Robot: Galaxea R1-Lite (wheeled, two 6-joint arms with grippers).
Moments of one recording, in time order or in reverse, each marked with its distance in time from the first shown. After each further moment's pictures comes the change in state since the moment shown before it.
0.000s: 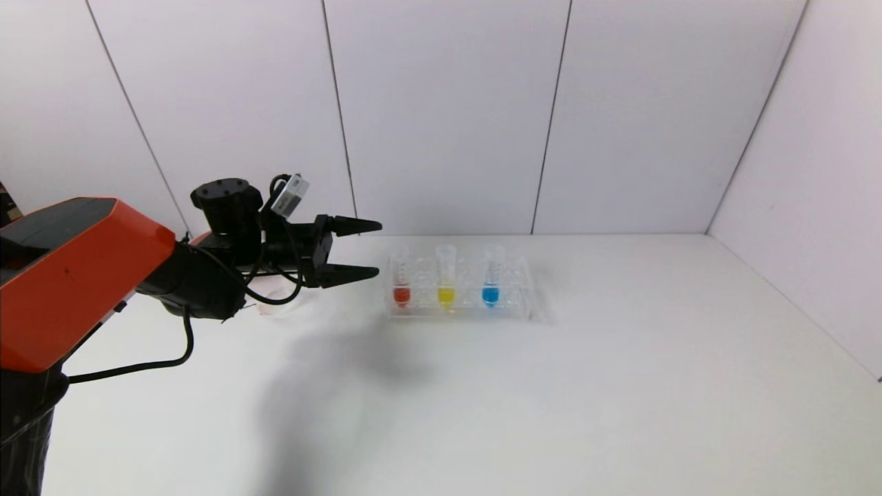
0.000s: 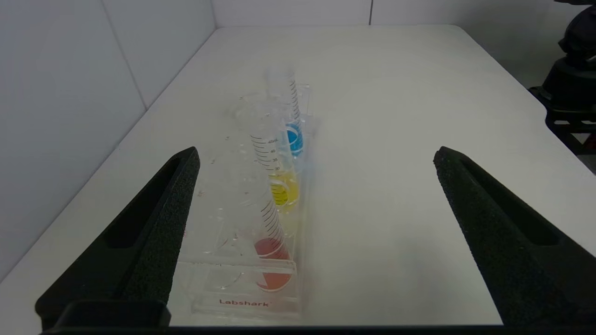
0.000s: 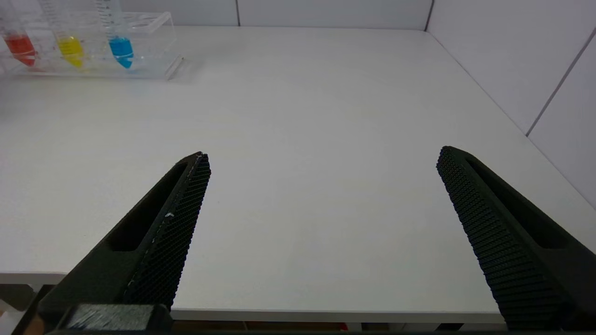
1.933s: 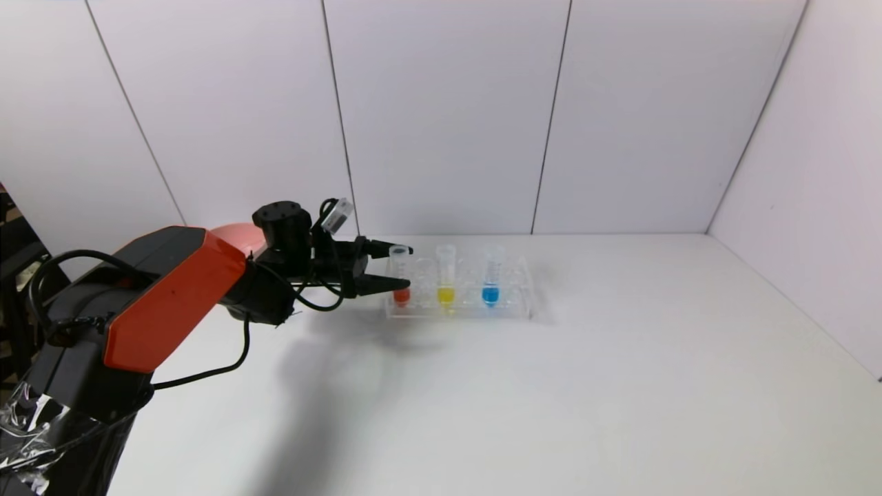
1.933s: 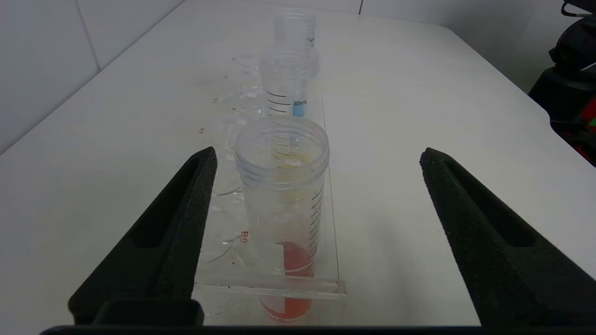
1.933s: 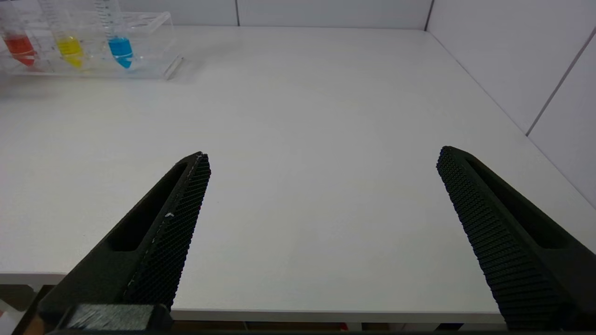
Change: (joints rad) left arm -0.072 0.217 -0.221 0.013 0.006 -0.131; right arm 0.000 0.000 0.000 0.000 0.000 0.000
